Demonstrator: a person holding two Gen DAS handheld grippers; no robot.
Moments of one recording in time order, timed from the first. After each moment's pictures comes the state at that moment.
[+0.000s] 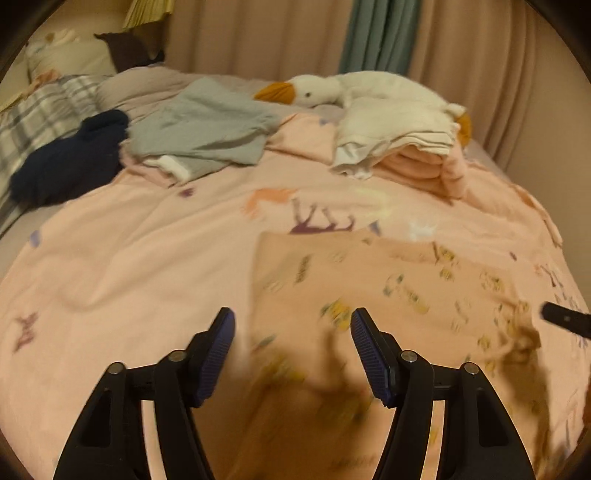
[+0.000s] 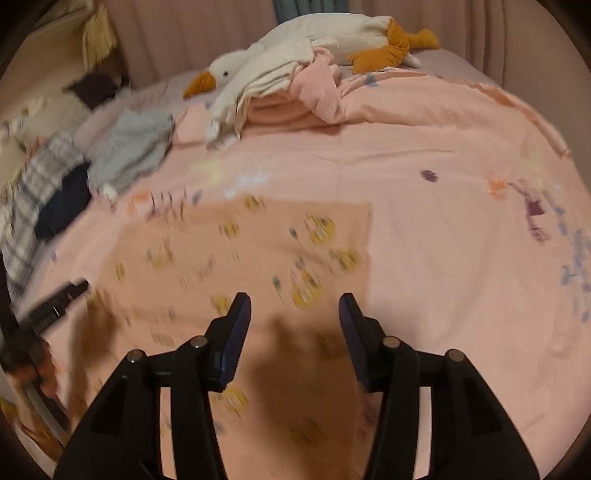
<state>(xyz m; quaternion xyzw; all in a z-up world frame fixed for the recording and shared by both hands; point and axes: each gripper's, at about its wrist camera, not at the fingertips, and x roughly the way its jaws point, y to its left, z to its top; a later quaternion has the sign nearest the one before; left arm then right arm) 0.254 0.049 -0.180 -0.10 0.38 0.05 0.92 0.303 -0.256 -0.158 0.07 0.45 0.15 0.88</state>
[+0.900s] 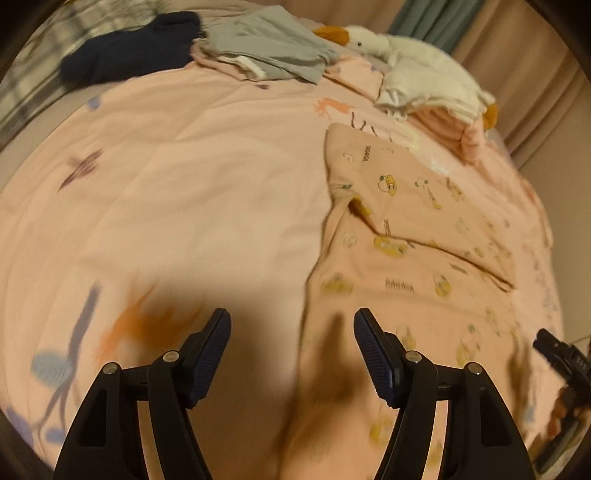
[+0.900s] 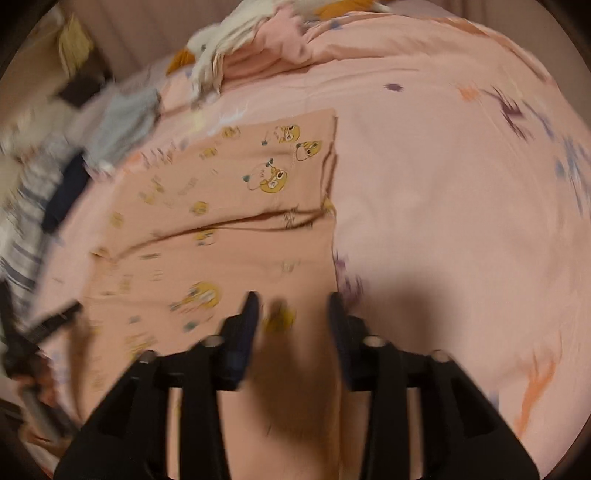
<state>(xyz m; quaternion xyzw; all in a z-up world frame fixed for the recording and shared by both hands) 0.120 0.104 -0.188 -0.22 0.48 0.06 0.85 0.199 -0.317 -0.174 0.13 0.50 0.13 0.85</state>
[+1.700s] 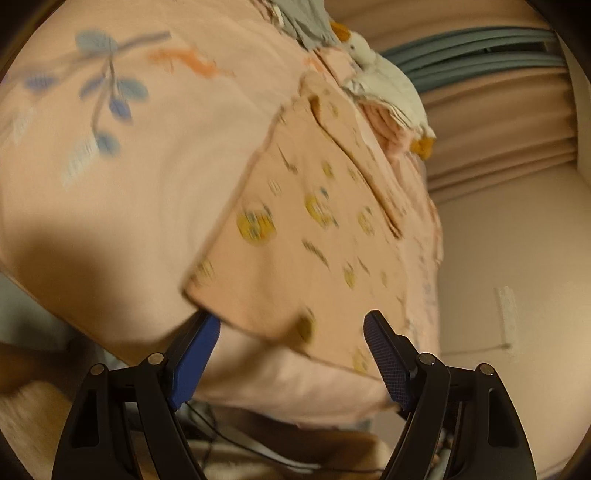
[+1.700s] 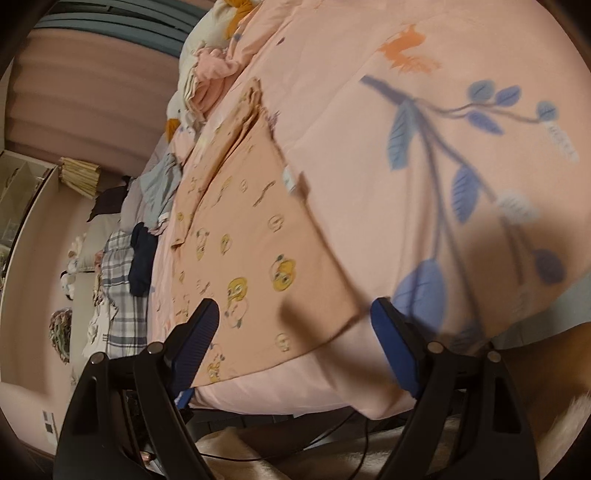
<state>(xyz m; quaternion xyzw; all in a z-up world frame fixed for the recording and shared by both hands) -0.026 0.071 -0.222 -0.46 0.44 -0.09 0.77 0.018 -0.363 -0.229 0.41 0.49 0.13 0.76</state>
